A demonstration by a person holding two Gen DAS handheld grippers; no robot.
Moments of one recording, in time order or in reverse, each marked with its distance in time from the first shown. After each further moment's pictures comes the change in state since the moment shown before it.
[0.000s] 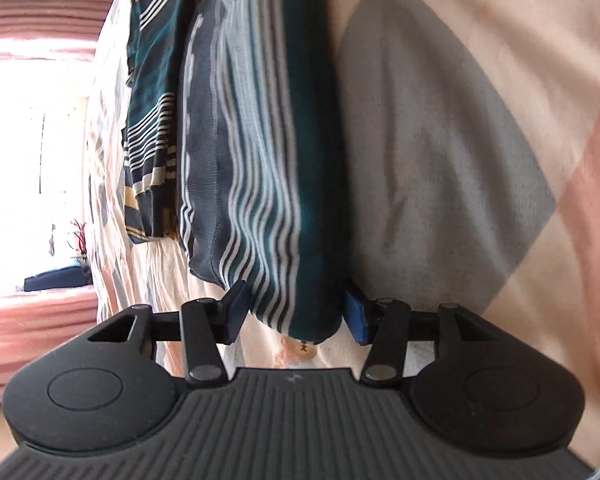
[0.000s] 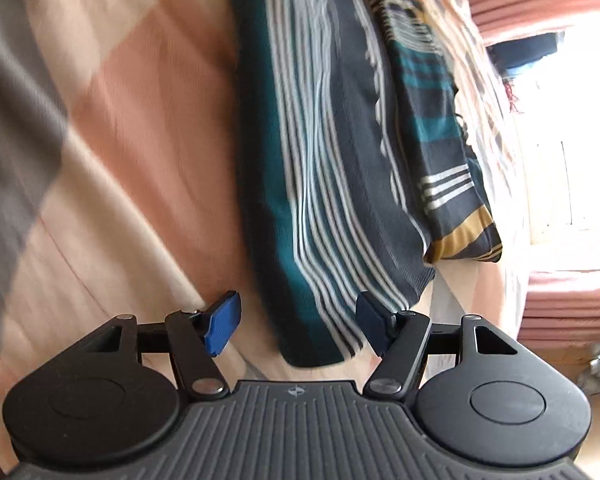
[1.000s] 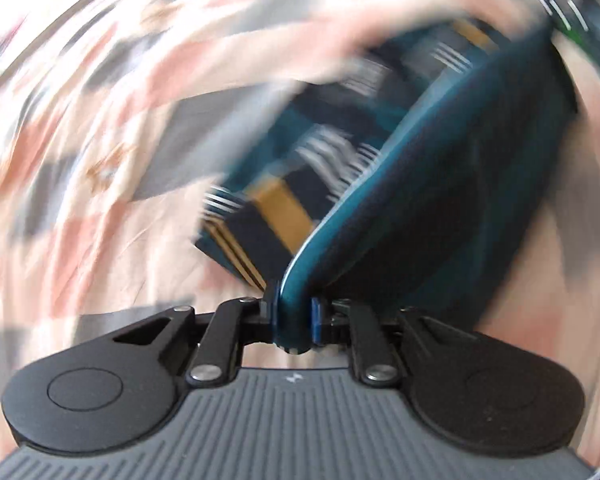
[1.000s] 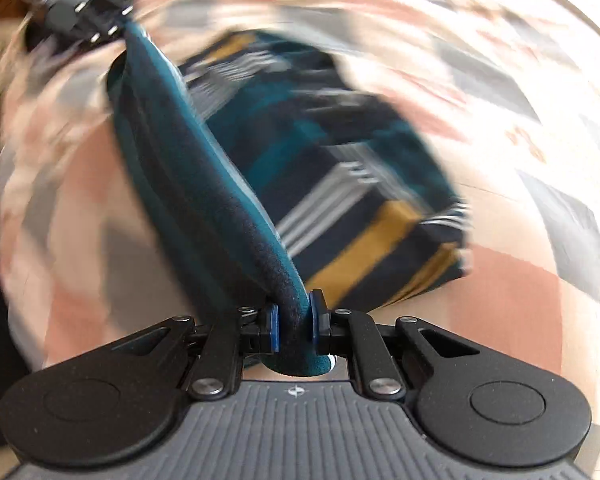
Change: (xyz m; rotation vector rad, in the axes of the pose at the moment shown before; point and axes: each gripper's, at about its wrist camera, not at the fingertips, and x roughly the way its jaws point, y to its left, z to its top) left arm 0.211 0.374 -0.047 -0.965 -0.042 -0.611; right arm 0.166 -0.393 -0.019 0.629 -0.092 0.768
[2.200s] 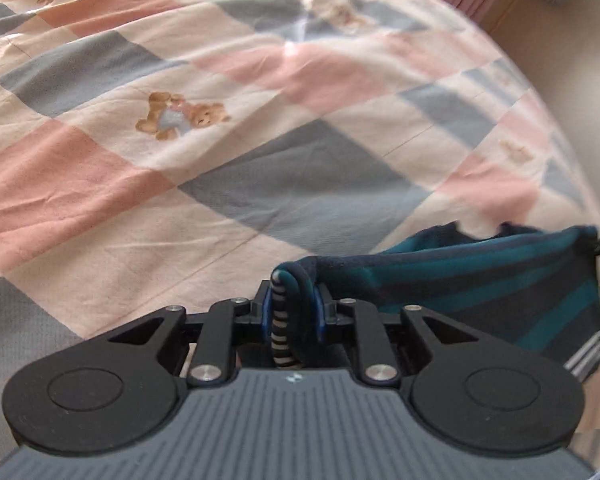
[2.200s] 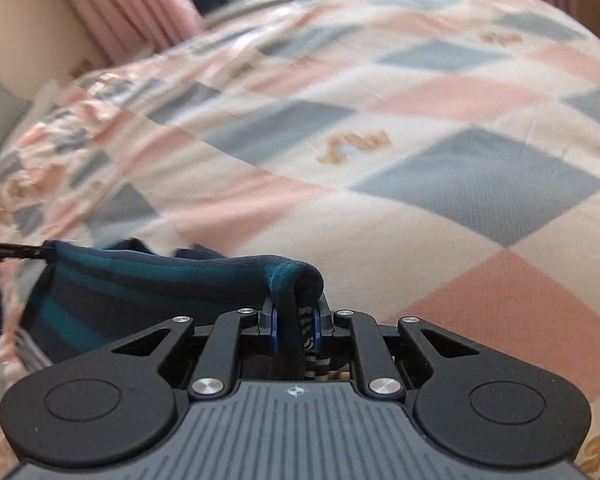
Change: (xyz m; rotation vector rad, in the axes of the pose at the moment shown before) left arm 0.092 0.105 0.033 -0.571 -0.141 -0.072; right arm 0.062 -0.109 0.011 0.658 -0.398 -0.128
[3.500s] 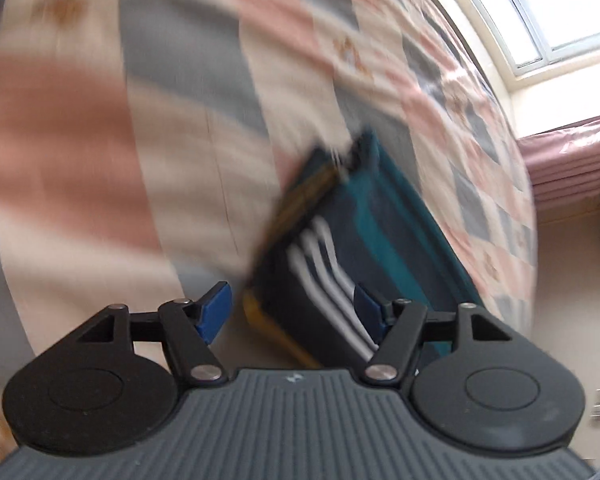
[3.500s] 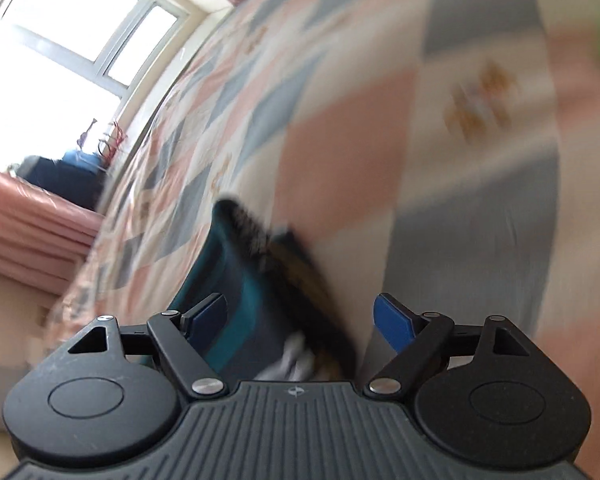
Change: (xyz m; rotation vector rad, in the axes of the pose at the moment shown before) left arm -0.130 0.004 -0.180 -0.821 -0.083 -0.115; right arm -0.122 -0.012 -0.188 0.870 -0.257 0.076
